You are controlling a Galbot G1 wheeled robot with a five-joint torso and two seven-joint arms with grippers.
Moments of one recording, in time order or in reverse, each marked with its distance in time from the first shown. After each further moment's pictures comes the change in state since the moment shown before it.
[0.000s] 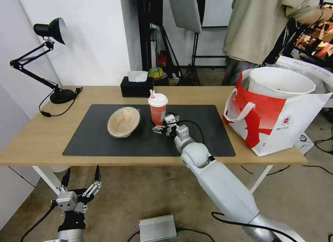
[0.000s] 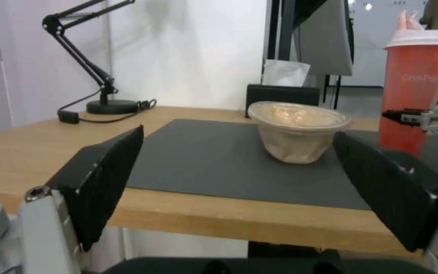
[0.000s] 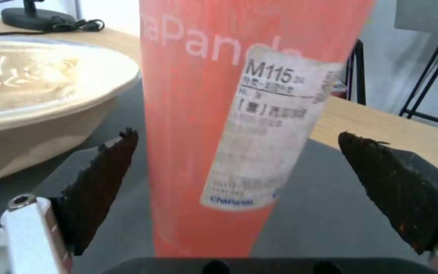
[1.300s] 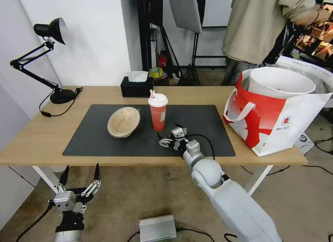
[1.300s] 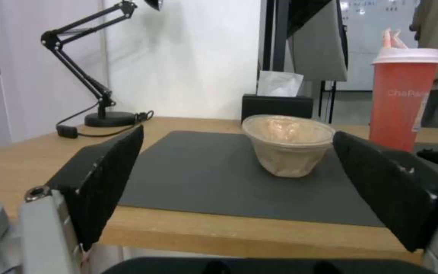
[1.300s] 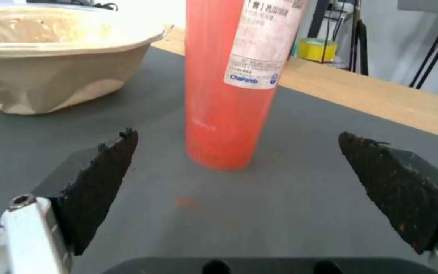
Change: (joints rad) left arm 0.034 -0.001 0.001 -0.056 0.008 0.002 0.000; right arm -0.192 -0.097 0.045 0.209 -0.001 -0.032 0.001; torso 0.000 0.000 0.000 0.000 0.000
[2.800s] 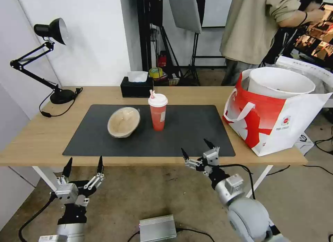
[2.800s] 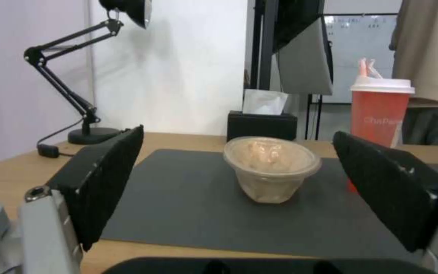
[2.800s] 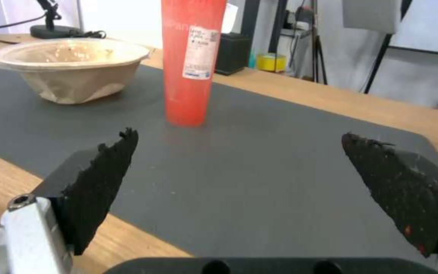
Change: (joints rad) left arm -0.002 0.013 0.024 -0.058 -0.005 0.025 0.000; right arm -0.506 -0.095 0.310 0.432 -0.087 0.058 -0.073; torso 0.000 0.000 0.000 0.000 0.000
